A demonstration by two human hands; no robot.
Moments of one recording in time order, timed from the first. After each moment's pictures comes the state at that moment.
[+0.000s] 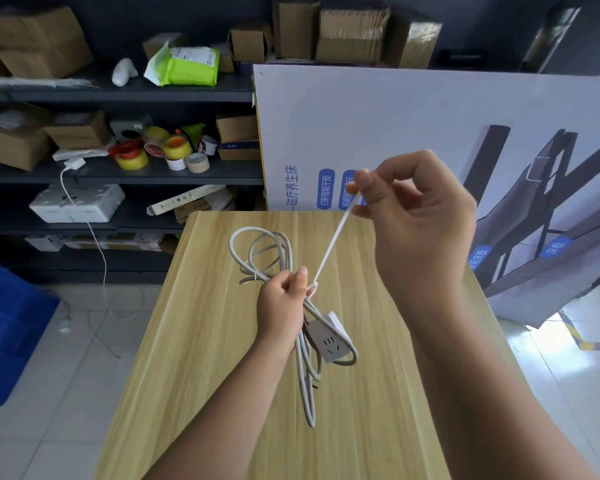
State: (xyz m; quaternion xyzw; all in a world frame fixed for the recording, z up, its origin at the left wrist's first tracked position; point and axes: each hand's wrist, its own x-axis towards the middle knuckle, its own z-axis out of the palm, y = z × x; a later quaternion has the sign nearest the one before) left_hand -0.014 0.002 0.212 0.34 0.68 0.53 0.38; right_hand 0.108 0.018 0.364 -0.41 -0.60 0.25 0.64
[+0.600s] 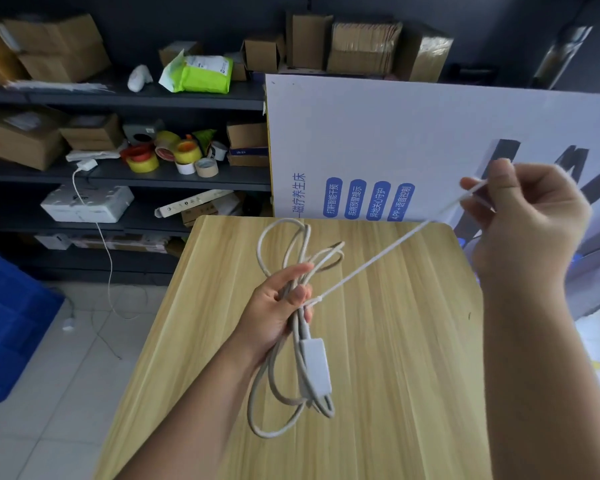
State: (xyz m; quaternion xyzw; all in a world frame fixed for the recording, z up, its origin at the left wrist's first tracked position) left_hand -0.052 -0.008 0.225 0.35 0.40 0.57 0.62; right_hand 0.178 0.058 0.364 -0.42 -0.44 0.33 0.72
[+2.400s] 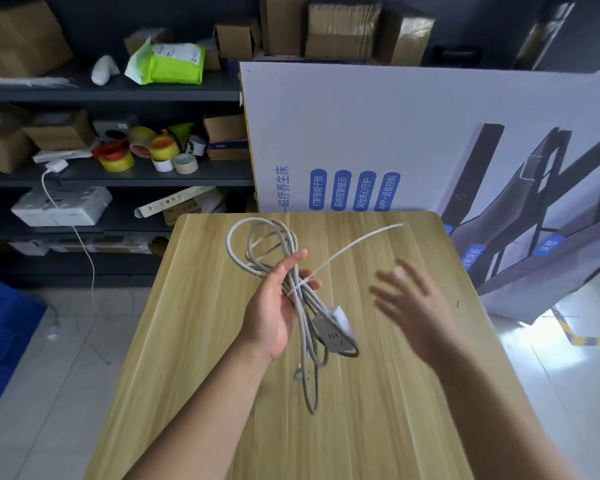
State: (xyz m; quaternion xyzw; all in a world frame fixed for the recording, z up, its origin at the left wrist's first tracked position) left_hand -0.022 0.027 0.213 0.22 0.43 0.60 0.64; right_hand 0.195 0.056 0.222 -0.50 -0.39 0.64 0.44
